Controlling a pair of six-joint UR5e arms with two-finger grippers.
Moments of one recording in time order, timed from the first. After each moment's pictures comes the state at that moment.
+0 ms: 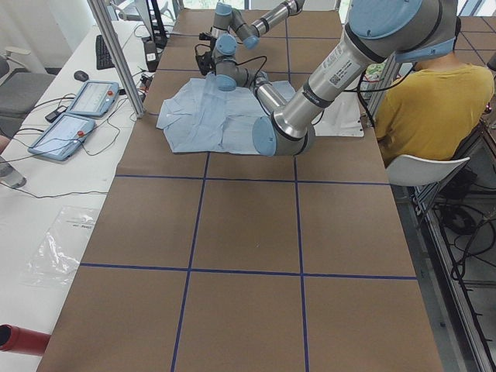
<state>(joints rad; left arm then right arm) -0.64 -2.52 -1.26 -2.41 -1.86 -1.92 0.91 -1.09 1.39 -0.86 2.13 1.68</state>
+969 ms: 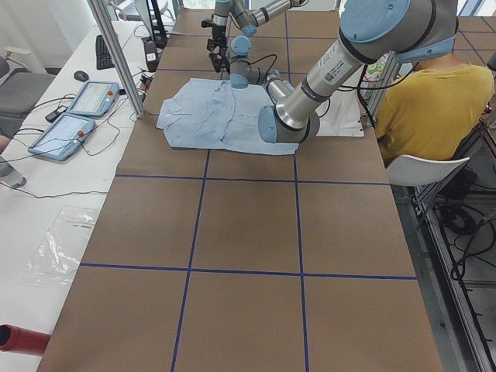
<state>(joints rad) -0.54 -2.63 -1.13 -2.48 -1.76 -1.92 1.01 -1.21 1.41 -0.86 2.20 1.52</state>
